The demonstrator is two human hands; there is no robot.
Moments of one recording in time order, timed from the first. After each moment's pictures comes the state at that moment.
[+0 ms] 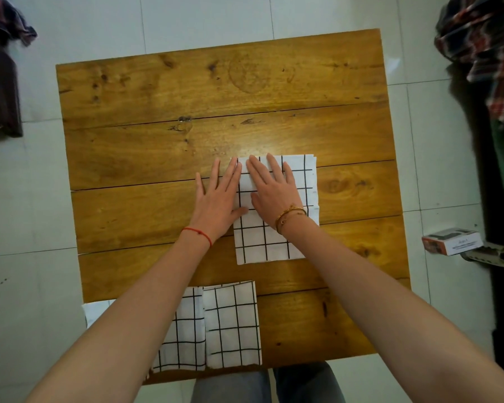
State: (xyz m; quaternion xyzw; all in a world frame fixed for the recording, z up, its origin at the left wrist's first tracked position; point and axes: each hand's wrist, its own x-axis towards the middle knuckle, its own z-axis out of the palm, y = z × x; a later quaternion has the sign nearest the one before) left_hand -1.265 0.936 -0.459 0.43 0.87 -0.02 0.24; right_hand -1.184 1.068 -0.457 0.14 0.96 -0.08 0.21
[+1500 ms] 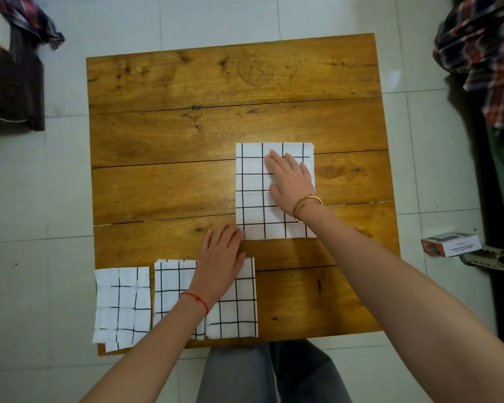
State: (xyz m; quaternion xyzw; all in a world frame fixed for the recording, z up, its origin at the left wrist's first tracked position) left_hand -1.136 0.837 -0.435 0.42 0.88 0.09 0.22; right_hand -1.144 1.078 -0.439 0.19 0.94 -0.22 0.16
